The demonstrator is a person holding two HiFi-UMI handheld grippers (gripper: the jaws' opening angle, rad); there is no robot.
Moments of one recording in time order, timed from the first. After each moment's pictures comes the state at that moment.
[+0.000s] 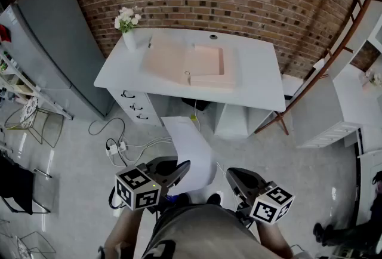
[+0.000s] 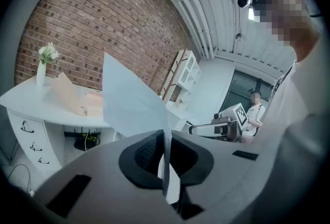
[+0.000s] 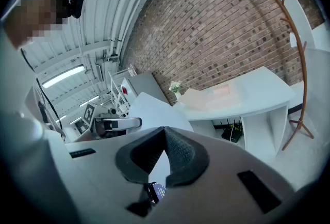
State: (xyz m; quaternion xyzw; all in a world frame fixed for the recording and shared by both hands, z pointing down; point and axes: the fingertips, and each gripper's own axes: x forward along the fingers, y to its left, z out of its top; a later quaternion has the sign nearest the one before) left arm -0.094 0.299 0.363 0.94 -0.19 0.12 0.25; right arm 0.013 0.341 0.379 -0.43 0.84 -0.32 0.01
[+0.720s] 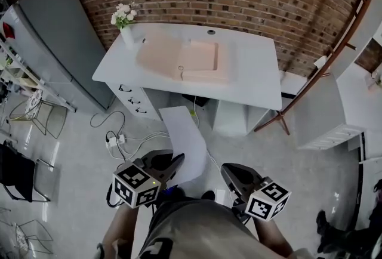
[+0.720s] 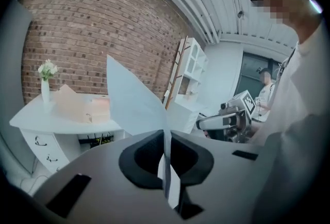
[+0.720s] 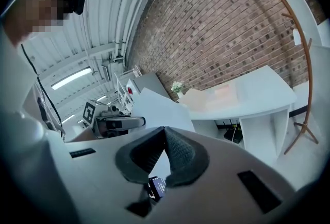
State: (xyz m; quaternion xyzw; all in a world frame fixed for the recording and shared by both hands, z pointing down) left arm -0.034 0.300 0.370 0.93 -0.25 0.18 0.19; right arm 0.073 0.341 0.385 -0.40 0.86 -0.32 0.01
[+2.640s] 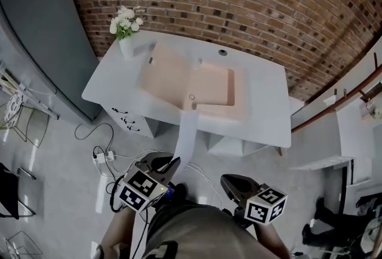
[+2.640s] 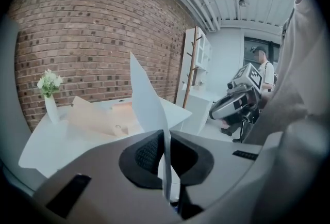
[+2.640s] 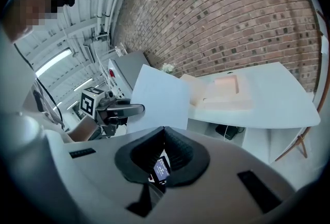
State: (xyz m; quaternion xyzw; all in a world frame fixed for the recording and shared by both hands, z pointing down) left arm -0.125 0.103 0.411 0.93 -0.25 0.24 0.12; right arm -0.006 0.169 0.417 -0.42 0.83 -0.36 -0.12
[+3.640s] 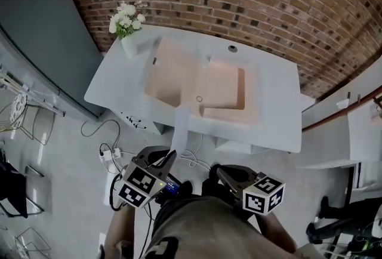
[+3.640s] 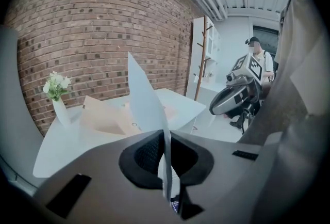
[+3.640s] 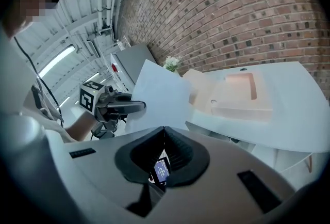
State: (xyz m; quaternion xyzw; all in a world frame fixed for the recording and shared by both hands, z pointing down) left arm -0.148 0.039 0.422 0.91 -0.28 0.29 0.12; right arm -0.029 0.095 0.431 -0.36 0.84 -0.36 -0.15
